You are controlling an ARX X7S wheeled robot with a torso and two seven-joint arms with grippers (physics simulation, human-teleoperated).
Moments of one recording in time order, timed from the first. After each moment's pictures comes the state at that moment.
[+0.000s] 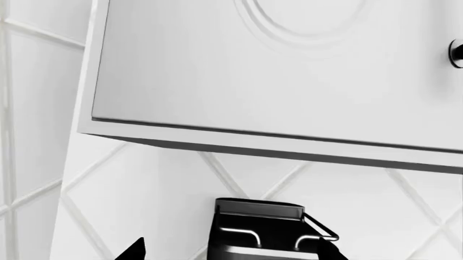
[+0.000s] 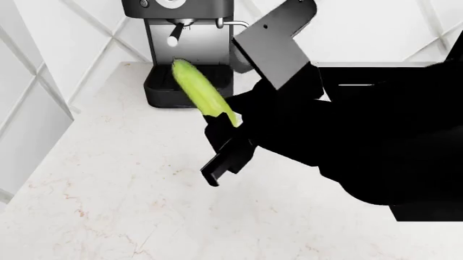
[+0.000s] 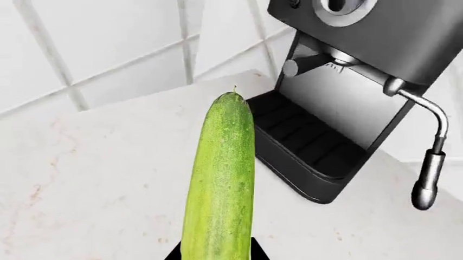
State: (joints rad) left arm -1.78 -0.86 0.52 0.48 -1.91 -0.74 -1.28; right arm 1.65 0.61 -1.02 -0.36 1.91 0.94 0.70
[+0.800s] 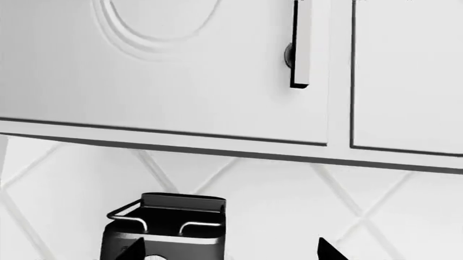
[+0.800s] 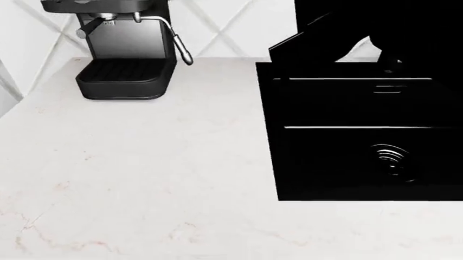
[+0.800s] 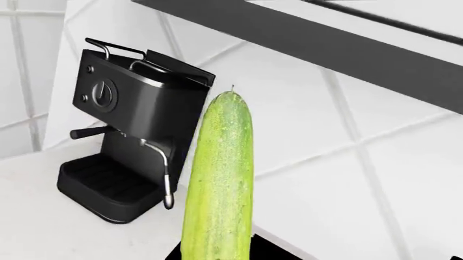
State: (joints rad) left arm -1.79 -0.86 0.53 0.49 -1.91 -0.74 -1.28; right arm 1.98 0.78 -0.89 -0.42 2.09 0.94 1.02
